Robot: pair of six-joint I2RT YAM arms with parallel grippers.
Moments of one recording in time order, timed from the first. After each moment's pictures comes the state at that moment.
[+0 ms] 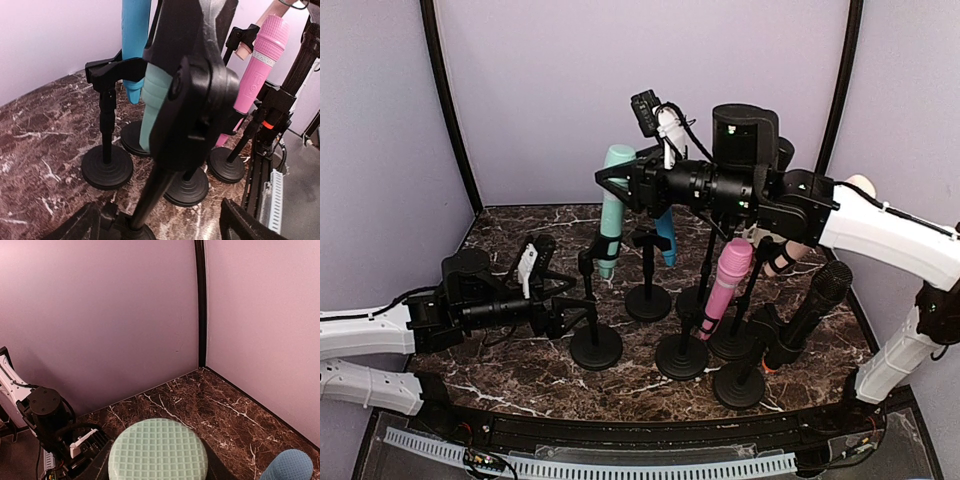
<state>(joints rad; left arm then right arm) -0.89 0.93 0.50 0.17 0.19 -0.19 1.08 1.53 1.57 -0.12 -0.06 0.08</state>
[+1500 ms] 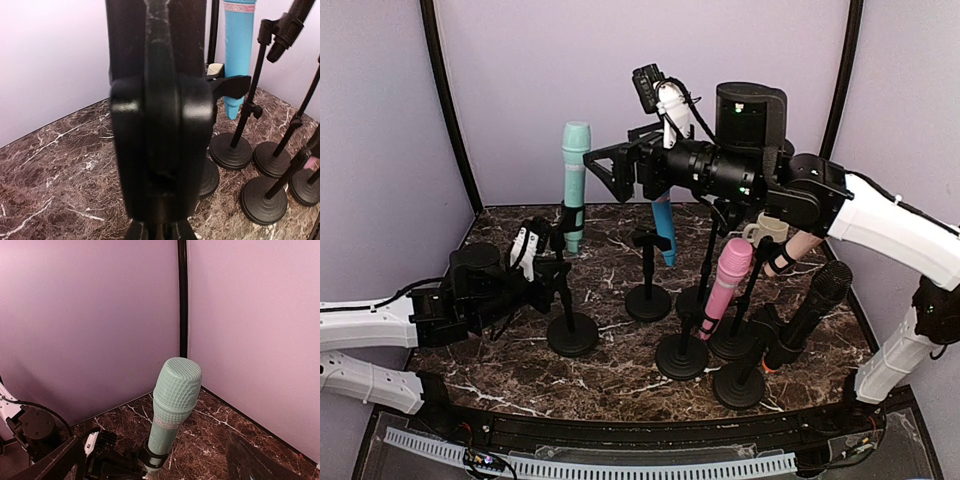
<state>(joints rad) -0.92 0.98 0.56 0.16 -0.28 -0.07 1.14 1.56 1.72 -0.21 0.12 0.04</state>
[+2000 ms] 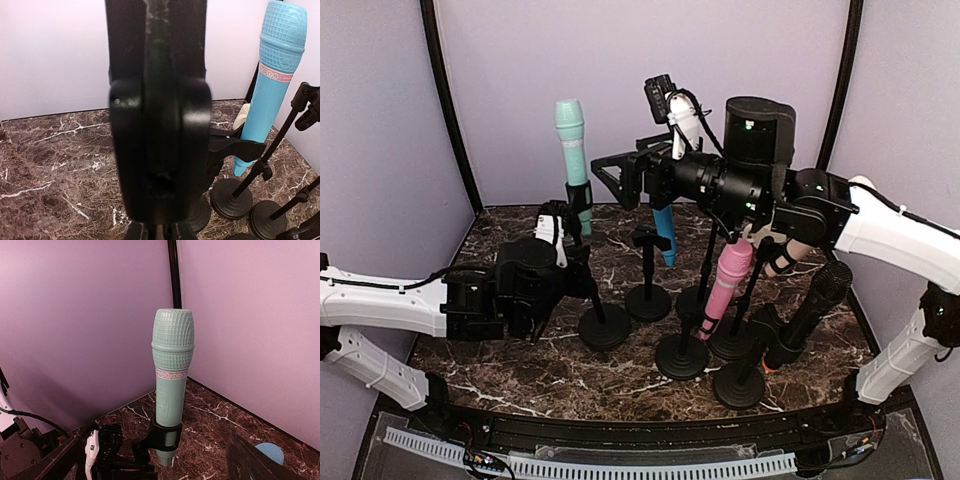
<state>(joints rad) -1.16 1.24 0.84 0.09 -0.82 -0.38 1.15 1.50 1.60 -0.14 0.18 0.09</state>
